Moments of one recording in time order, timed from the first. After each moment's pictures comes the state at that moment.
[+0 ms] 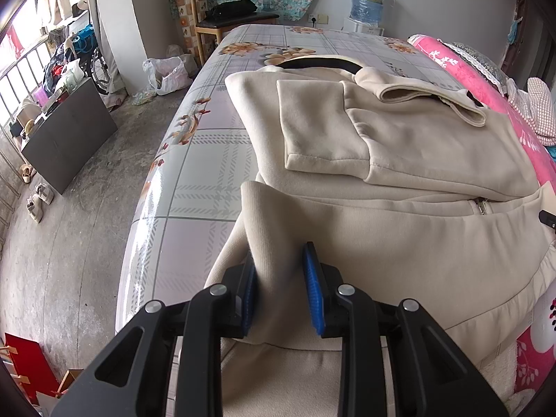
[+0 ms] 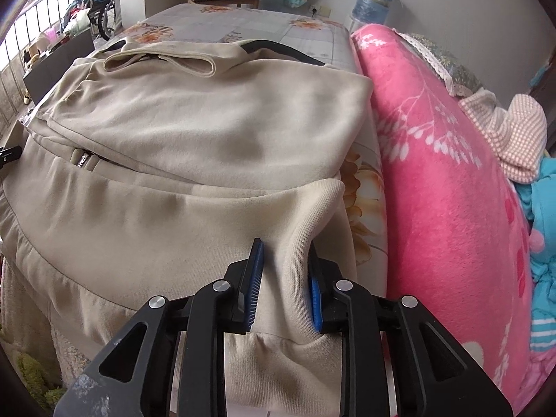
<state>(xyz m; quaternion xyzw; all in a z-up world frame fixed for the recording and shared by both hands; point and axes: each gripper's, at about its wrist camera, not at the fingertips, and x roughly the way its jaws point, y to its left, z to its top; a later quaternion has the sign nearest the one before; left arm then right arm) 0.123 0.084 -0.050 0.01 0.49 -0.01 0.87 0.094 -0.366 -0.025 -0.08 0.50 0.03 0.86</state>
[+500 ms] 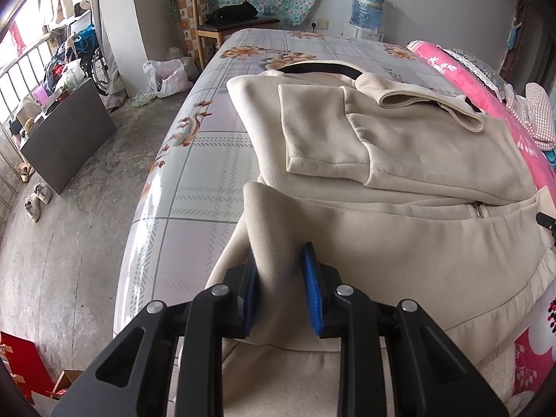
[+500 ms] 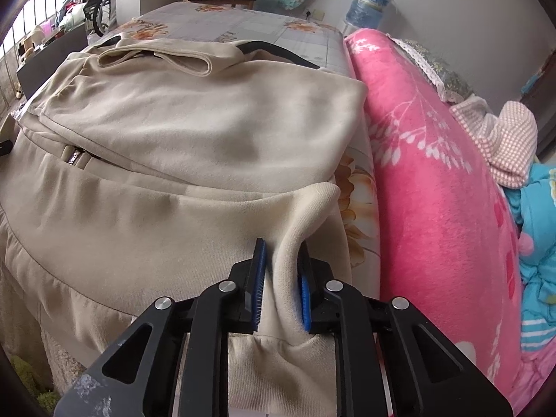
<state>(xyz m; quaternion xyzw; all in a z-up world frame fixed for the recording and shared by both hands) 0.119 0.087 -0.048 0.01 0.47 -0.02 0.88 0.091 -0.360 -0.025 -0.10 0.49 0.01 0.87</state>
